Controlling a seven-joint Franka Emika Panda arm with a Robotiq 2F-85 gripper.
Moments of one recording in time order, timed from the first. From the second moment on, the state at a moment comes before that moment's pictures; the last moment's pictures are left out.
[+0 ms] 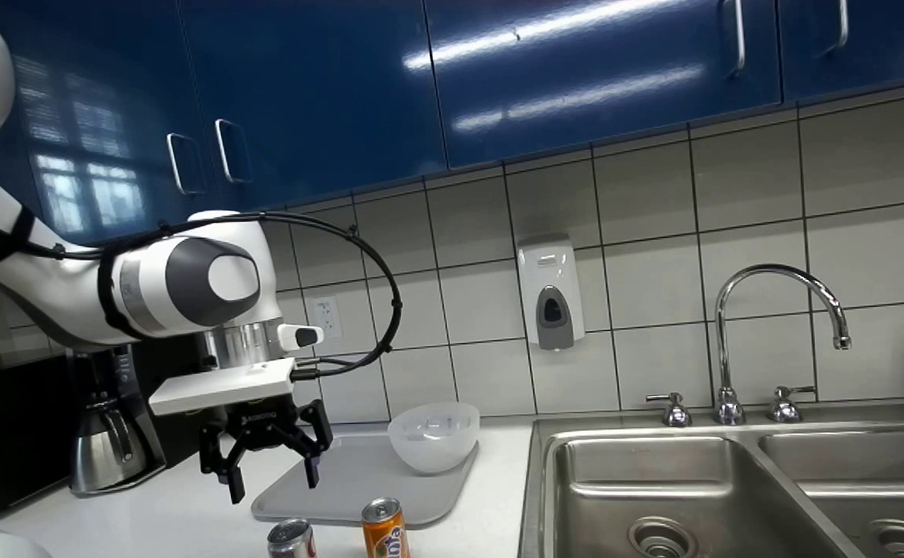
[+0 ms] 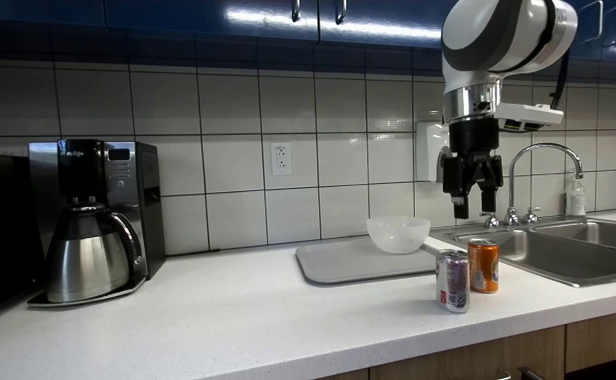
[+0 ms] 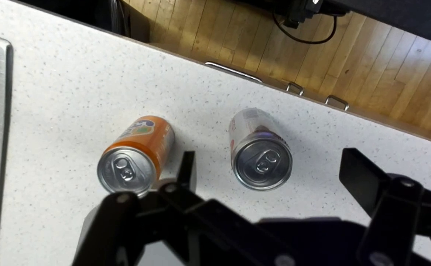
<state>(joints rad) 0.13 -0.49 -0.02 -2.78 -0.04 2.27 -0.26</state>
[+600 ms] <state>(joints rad) 0.13 -0.32 0.02 -2.78 -0.04 2.40 -0.21</state>
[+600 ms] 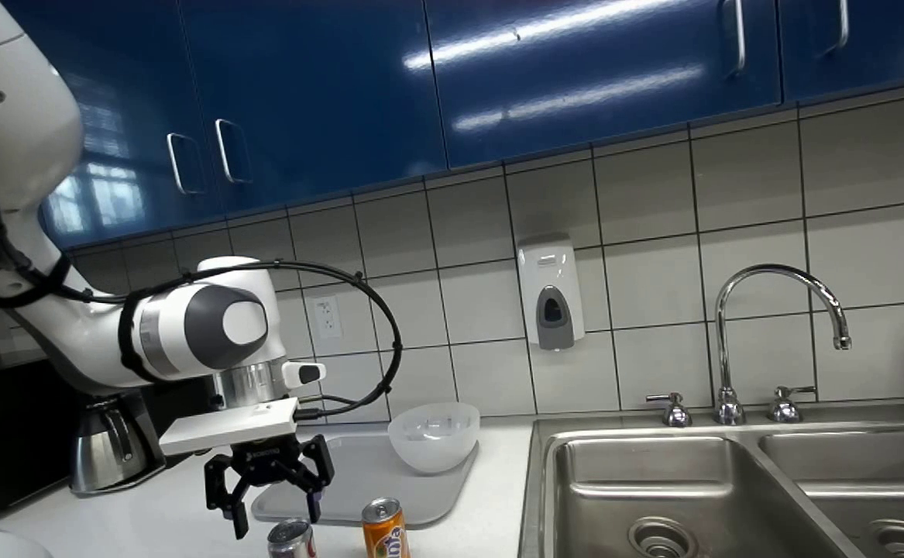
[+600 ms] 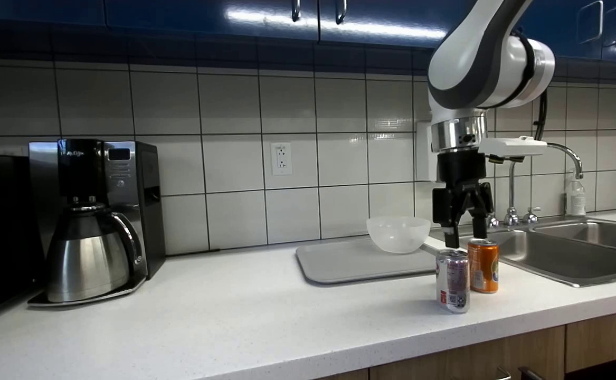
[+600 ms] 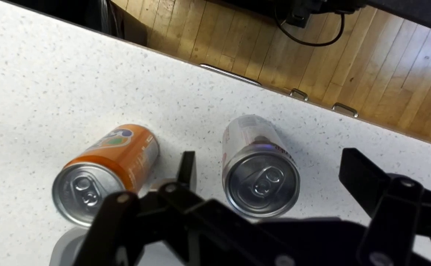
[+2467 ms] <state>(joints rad) 0.12 -0.10 0.03 -2.76 -0.05 2.58 -0.12</state>
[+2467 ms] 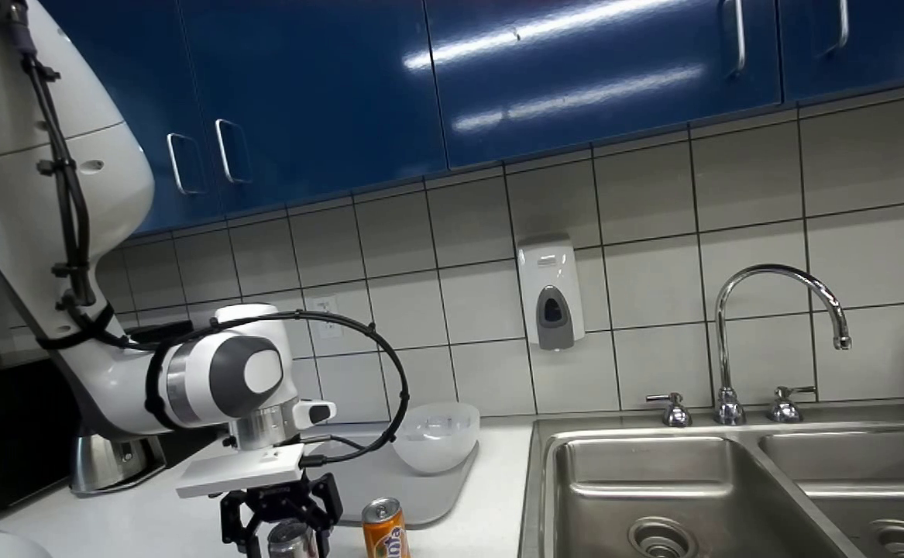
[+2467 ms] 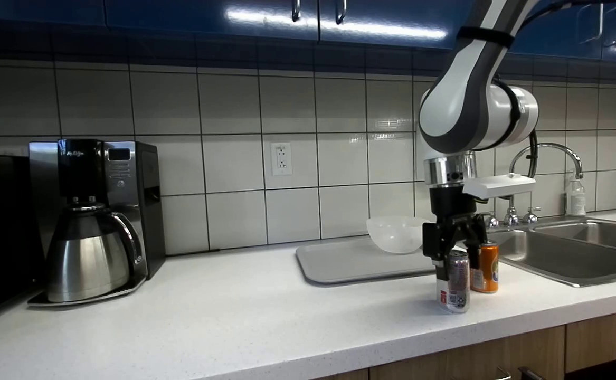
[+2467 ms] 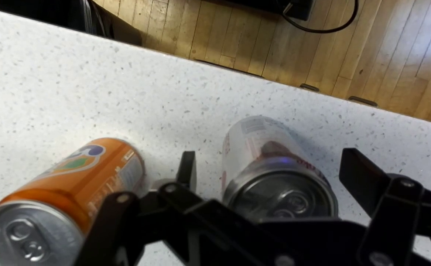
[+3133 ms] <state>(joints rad) 0.12 -0.09 0.03 -2.75 -0.05 2.58 -0.12</state>
